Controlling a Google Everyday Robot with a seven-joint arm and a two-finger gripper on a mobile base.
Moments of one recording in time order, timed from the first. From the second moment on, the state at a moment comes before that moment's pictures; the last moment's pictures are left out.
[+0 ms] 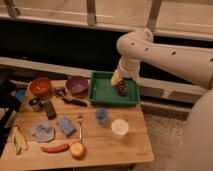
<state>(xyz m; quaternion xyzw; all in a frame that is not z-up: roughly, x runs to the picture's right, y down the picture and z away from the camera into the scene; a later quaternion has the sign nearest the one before) 0.112 -0.035 0.721 -0.20 0.15 0.67 0.70</state>
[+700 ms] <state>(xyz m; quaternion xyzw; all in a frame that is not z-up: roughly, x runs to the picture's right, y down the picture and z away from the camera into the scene) -0.053 -0.046 0.736 -0.36 0.01 0.60 0.71</state>
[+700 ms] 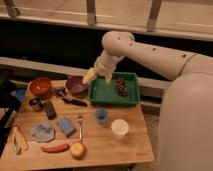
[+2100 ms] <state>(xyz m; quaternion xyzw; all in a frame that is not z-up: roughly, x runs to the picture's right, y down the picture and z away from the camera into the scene) -0.207 -0.007 0.809 -0.38 0.02 0.51 0.77</state>
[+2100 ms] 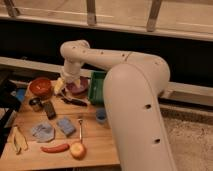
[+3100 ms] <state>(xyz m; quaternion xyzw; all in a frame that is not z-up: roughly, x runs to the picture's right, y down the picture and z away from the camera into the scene) -0.215 0.013 0.852 -0.39 0.03 0.53 0.75</state>
